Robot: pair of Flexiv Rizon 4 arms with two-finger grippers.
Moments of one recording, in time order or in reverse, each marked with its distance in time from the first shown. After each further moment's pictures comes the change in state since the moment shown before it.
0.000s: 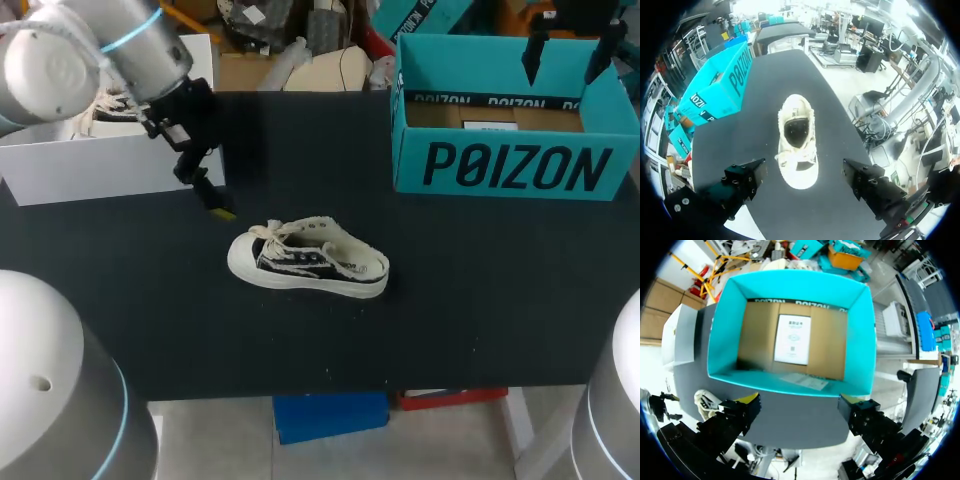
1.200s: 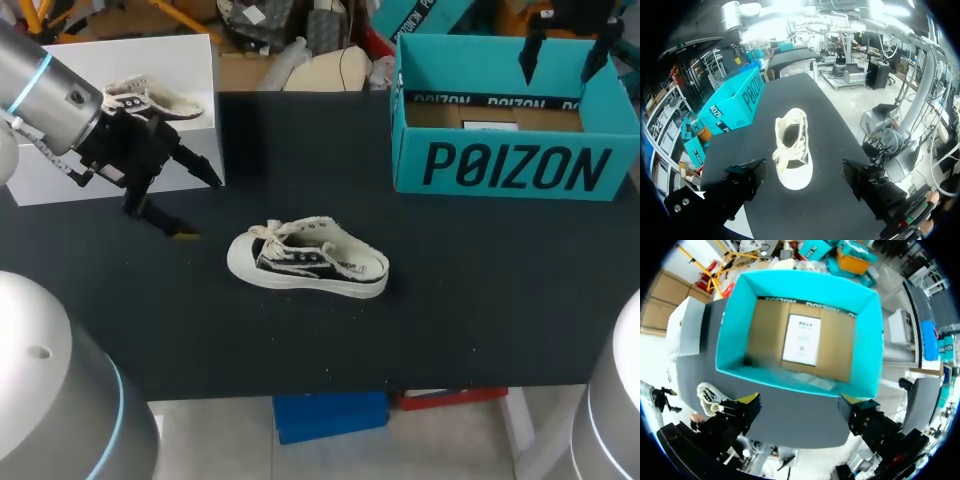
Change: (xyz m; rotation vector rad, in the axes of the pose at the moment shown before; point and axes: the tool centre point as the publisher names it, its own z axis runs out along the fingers) left arm 0.039 0.023 -0.015 0.221 -0.170 0.044; right arm 0.026 -0.005 -0.008 -0.005 0.034 -0.096
